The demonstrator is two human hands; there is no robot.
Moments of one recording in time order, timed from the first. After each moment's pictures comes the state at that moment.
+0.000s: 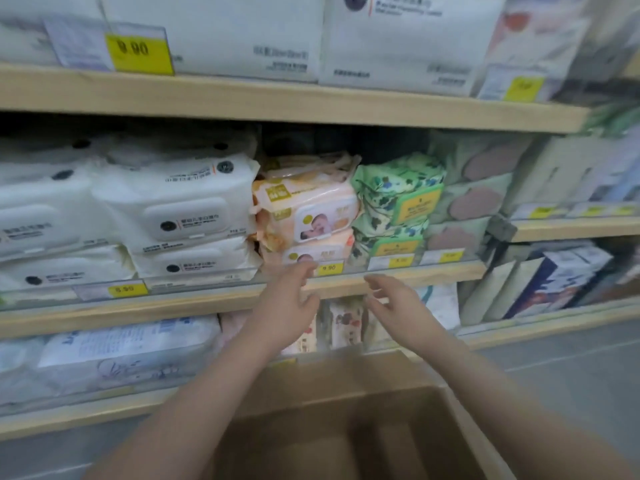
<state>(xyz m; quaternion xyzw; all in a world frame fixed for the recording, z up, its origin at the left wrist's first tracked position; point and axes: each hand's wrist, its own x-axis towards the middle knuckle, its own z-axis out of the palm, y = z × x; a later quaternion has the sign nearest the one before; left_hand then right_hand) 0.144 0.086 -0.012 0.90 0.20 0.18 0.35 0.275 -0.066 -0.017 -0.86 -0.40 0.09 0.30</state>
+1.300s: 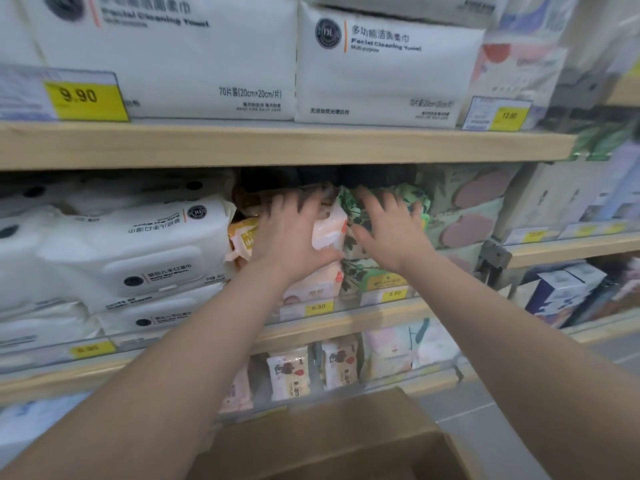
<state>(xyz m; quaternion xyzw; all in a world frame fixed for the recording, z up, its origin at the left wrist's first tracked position) 0.252 0.137 0.076 0.95 0.19 0.24 0.03 0.371 0.009 0.074 -0.90 -0.39 -0.17 0.11</state>
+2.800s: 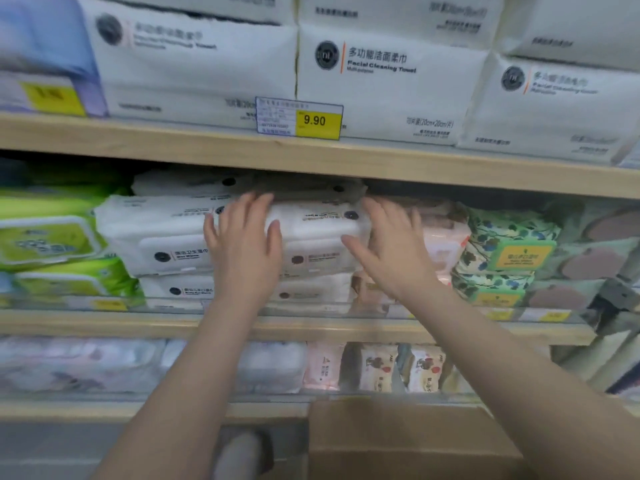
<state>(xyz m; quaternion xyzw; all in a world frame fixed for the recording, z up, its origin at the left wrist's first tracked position) 0.057 0.238 0.066 0.81 0.35 0.46 0.07 0.215 0.109 0.088 -0.79 -0.53 -0.18 0.26</state>
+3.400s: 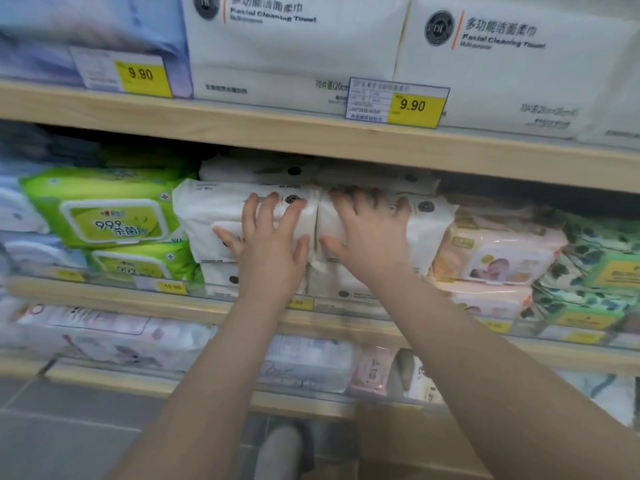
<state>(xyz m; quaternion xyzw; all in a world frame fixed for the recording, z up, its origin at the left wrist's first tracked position) 0.017 0.284 0.041 0.83 0.41 0.37 0.03 0.153 0.226 0.066 -0.79 -0.54 -0.28 0.07</state>
